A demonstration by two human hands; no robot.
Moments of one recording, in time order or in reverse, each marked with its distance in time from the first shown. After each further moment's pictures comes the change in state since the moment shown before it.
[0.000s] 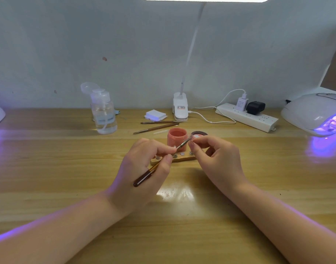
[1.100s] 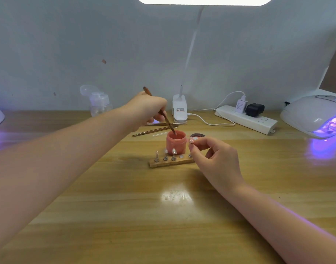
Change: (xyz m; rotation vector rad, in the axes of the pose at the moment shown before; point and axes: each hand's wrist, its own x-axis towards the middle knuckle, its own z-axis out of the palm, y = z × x) left_hand 0.143 -0.030 -0.004 -0.044 -0.201 -0.900; right_hand 0.003 0.005 0.003 0.001 0.023 0.051
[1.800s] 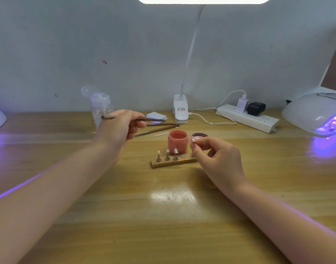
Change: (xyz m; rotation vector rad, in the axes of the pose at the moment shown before) left_hand -0.037 -0.064 -0.018 -0.566 0.149 0.136; right_hand 0.000 0.002 0.000 -0.006 0.006 -0.004
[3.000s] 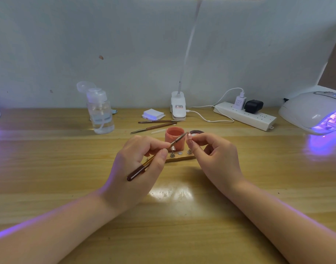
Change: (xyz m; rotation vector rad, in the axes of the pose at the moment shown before) left_hand -0.079 -0.038 0.014 0.454 -0.170 0.741; right_hand -0.002 -0.004 -0.003 0.046 -0.036 -0.036
